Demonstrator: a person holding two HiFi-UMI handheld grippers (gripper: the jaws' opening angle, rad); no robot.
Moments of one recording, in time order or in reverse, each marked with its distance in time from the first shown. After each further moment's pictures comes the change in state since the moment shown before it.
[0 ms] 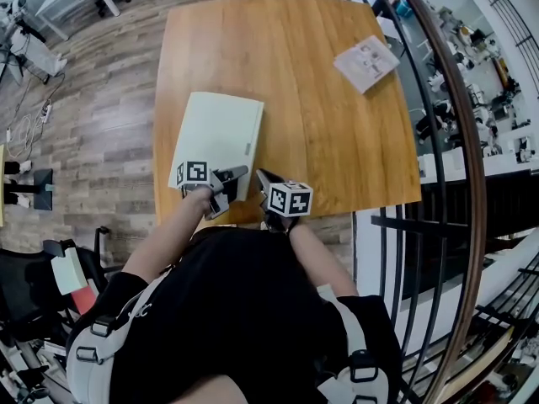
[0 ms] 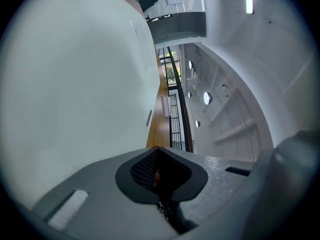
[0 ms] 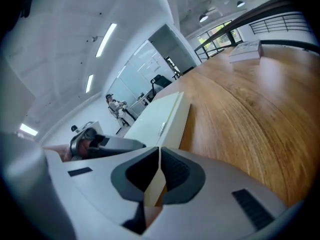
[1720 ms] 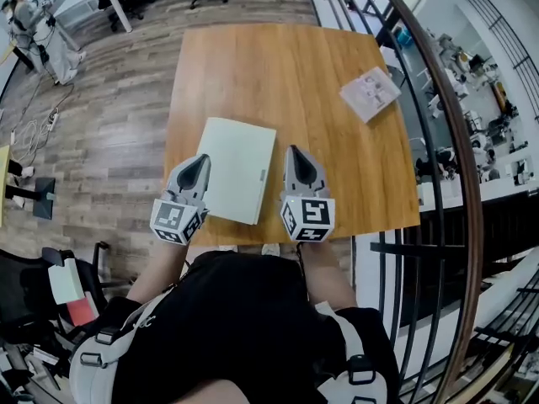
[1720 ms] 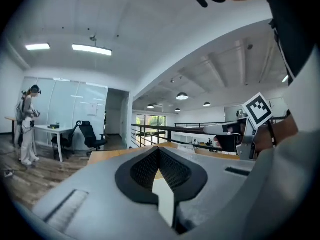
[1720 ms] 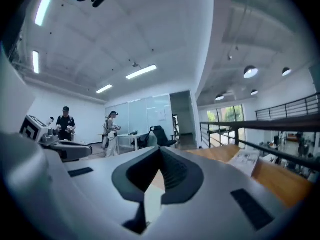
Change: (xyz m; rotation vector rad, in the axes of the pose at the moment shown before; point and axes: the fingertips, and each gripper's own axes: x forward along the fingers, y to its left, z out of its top) left arm -0.146 -0.176 0.082 1.329 -0.628 0.400; right arm -0.114 0.090 0.204 -0.530 -0.622 -0.222
